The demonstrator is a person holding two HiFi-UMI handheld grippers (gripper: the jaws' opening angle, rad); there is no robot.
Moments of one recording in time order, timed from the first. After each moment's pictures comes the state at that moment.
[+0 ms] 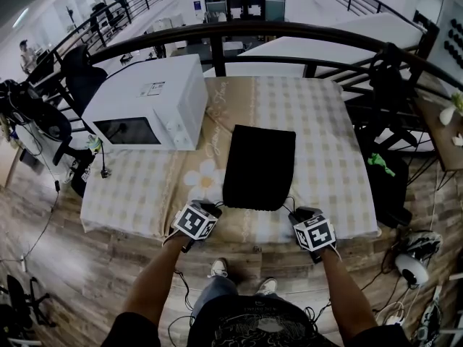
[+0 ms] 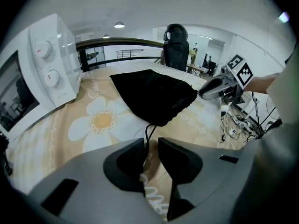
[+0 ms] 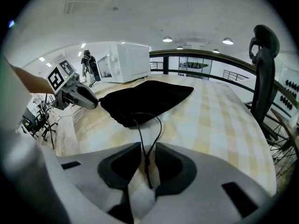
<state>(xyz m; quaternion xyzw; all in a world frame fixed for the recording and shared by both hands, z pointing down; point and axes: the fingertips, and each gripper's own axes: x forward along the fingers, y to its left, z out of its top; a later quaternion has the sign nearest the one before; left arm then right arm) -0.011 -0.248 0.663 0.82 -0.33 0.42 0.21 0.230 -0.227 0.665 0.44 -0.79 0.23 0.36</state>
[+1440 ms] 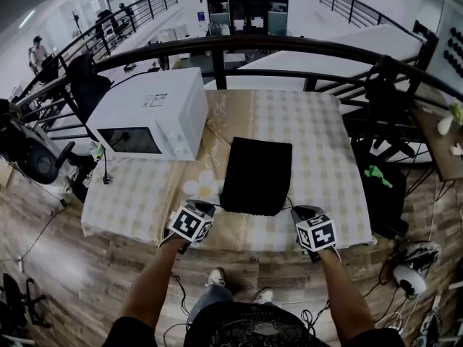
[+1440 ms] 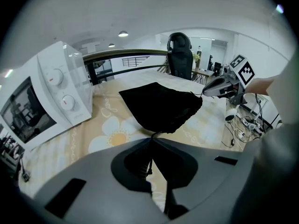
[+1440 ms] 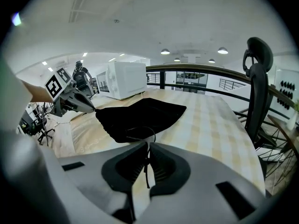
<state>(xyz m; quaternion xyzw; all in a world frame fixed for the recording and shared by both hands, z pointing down) -0.012 -0.271 0.614 0.82 -0.37 0.41 0.17 0.240 -0.259 0.612 0.46 -0.81 0.20 0.30</state>
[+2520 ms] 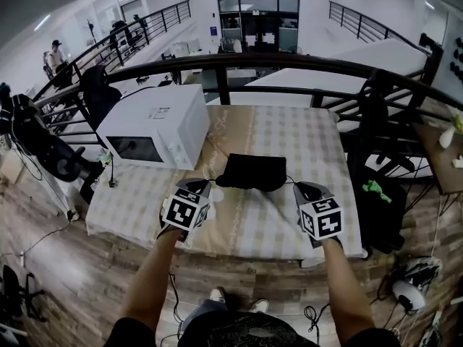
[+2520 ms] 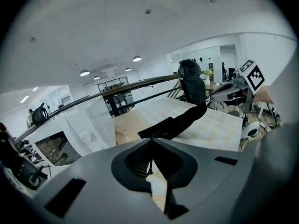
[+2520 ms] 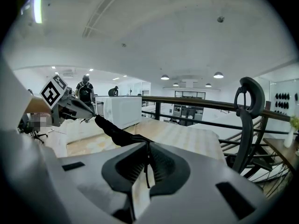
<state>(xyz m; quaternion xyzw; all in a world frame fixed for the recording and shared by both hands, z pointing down) 0.018 -0.311 0.471 0.80 -0.50 0.32 0.08 0.270 -0.310 0.475 0.50 -0.84 0.10 0.20</state>
